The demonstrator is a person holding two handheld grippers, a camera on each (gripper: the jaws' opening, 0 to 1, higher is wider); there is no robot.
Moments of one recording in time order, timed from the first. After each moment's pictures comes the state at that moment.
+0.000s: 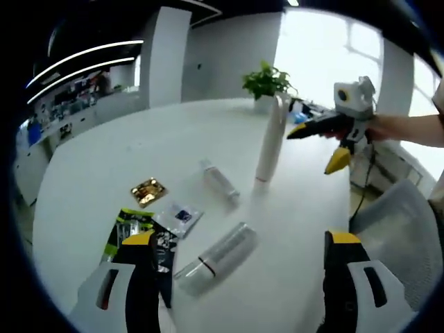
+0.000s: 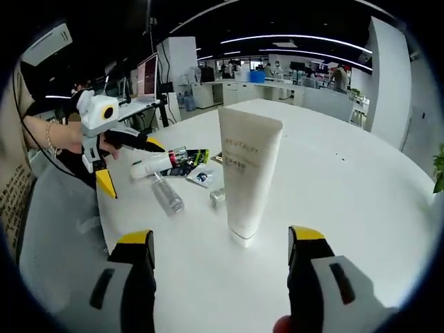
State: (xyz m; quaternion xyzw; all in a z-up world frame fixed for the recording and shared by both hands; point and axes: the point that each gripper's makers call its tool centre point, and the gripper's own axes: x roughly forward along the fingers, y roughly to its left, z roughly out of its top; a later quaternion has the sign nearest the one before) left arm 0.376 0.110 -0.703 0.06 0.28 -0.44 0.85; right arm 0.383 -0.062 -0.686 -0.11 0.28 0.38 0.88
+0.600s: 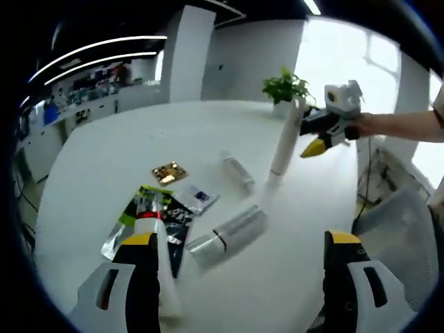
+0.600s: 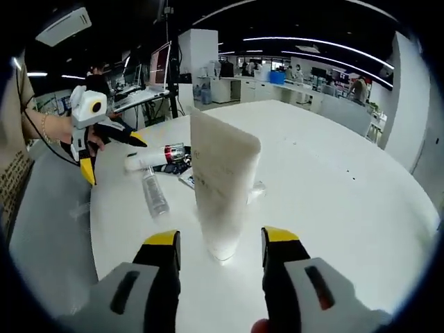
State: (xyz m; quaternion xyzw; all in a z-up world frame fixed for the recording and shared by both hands) left arm 0.363 0.148 -0.710 0.02 0.29 -0.38 0.88; right arm 0.425 -0.056 -0.694 -0.15 0.28 0.43 0.84
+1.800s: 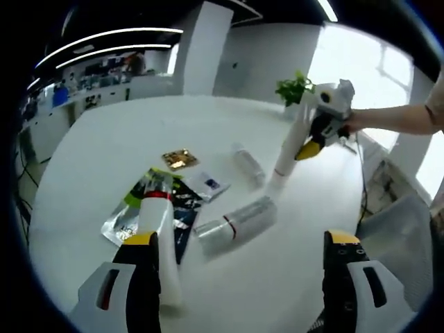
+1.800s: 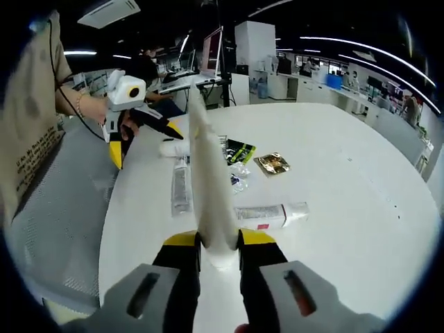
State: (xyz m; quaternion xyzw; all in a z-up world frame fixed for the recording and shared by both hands) left arm 0.367 0.157 -0.725 -0.01 0.31 -0.36 0.88; right arm 0.421 -0.001 -0.709 -0.19 0.27 0.59 0.74
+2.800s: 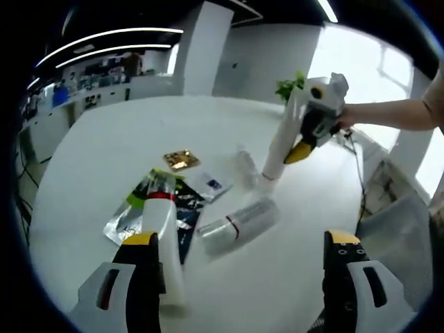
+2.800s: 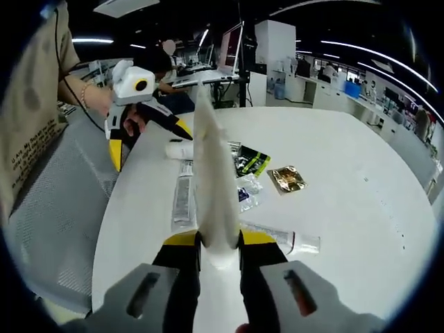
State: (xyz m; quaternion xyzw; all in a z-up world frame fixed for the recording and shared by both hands) left arm 0.365 0.159 -0.721 -0.01 0.31 -0.36 0.88; right arm 0.430 0.025 -0.712 -0.22 0.26 0.62 0.71
